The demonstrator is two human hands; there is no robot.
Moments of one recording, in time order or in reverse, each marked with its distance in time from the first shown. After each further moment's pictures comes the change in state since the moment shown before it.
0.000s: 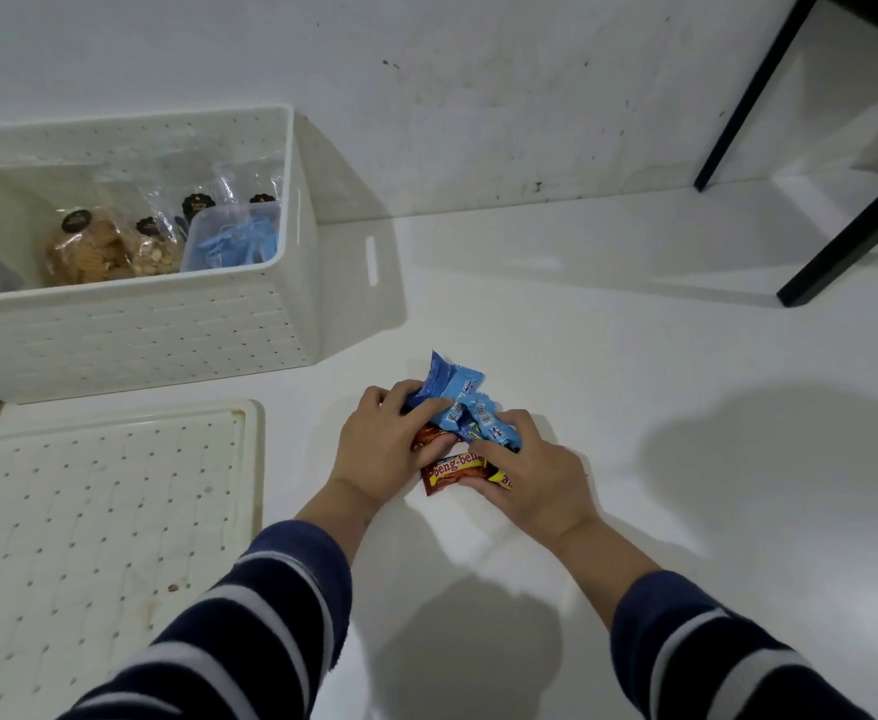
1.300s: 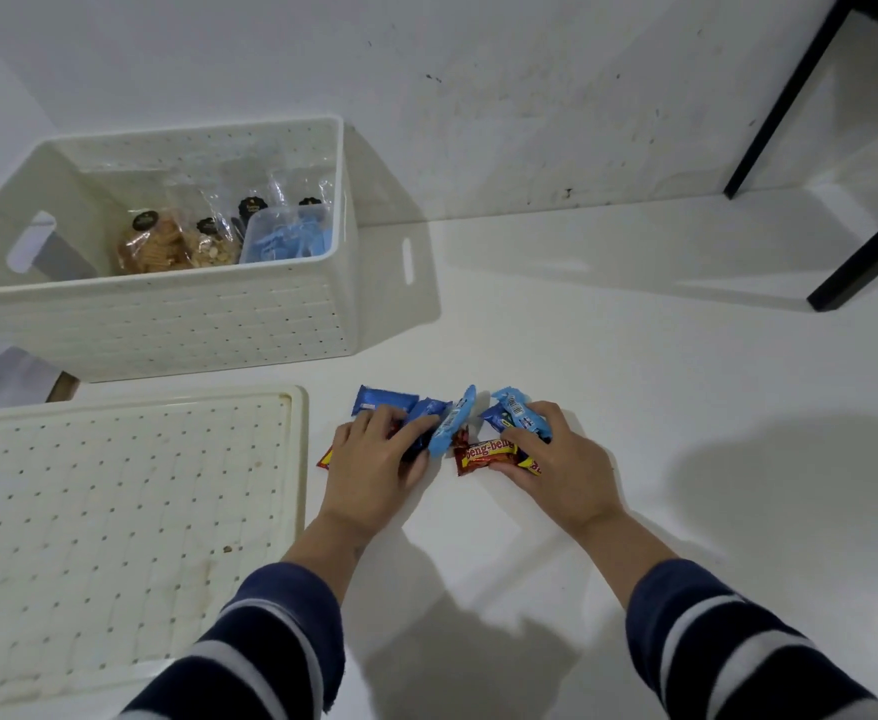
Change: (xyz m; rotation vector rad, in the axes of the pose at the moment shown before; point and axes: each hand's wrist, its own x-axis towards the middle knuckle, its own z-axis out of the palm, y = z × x) left_hand -0.057 -0.011 -0.036 0.027 0.019 -0.105; right_hand -0.003 -0.007 -0.003 -0.006 0.026 0.001
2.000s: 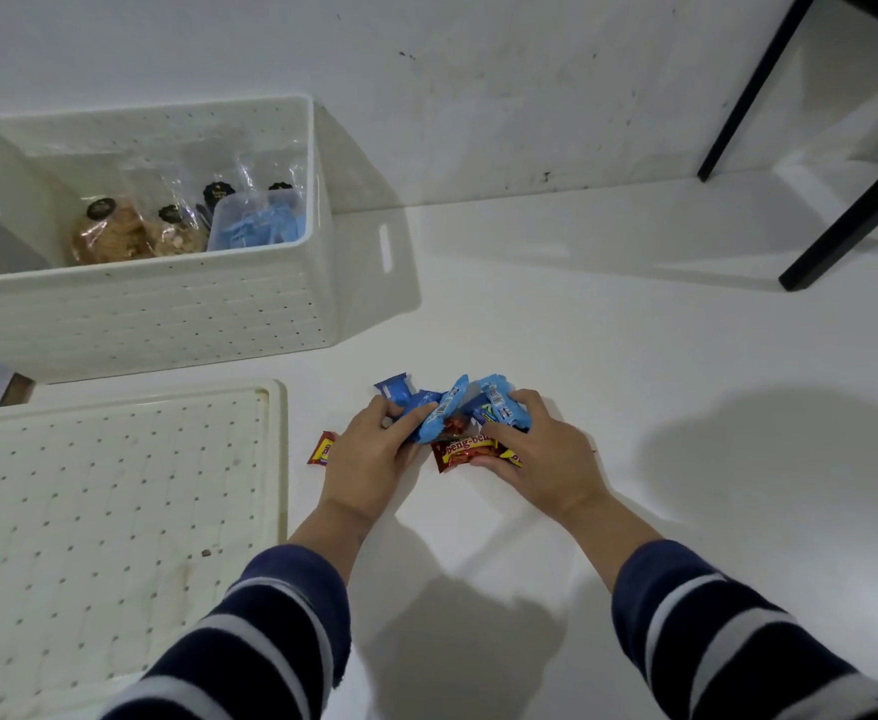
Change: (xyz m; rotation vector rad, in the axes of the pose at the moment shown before) left_hand 0.006 0.003 0.014 -0.202 -0.059 0.029; right_hand 0.001 -0.006 -0.004 0.003 -0.177 0.040
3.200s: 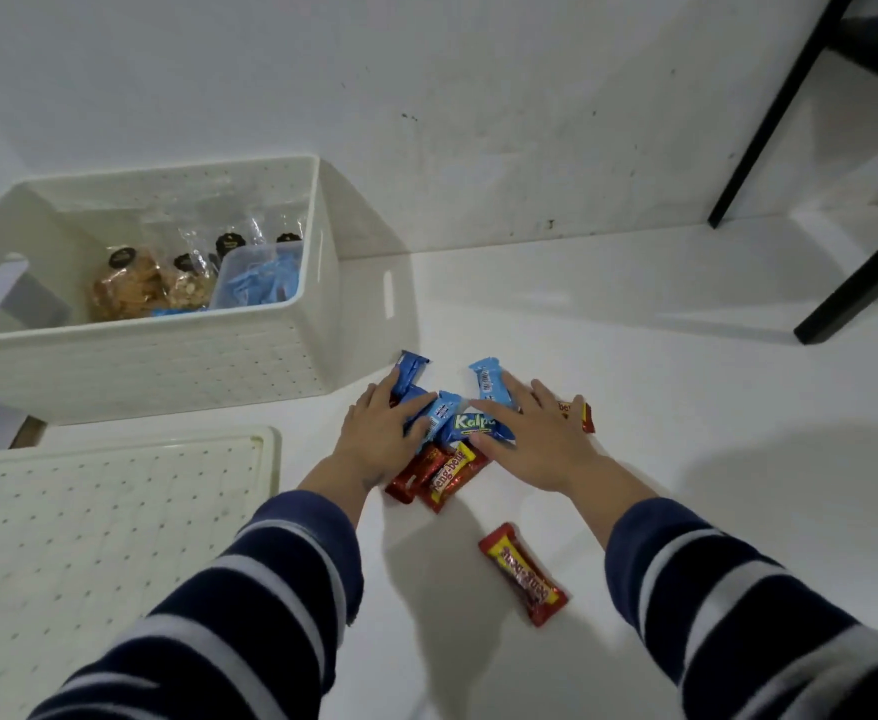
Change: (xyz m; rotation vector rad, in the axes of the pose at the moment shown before) left_hand 0.093 0.004 -0.007 0.088 -0.441 -0.331; right_hand 0.078 0.032 -0.024 0.002 -0.477 0.174
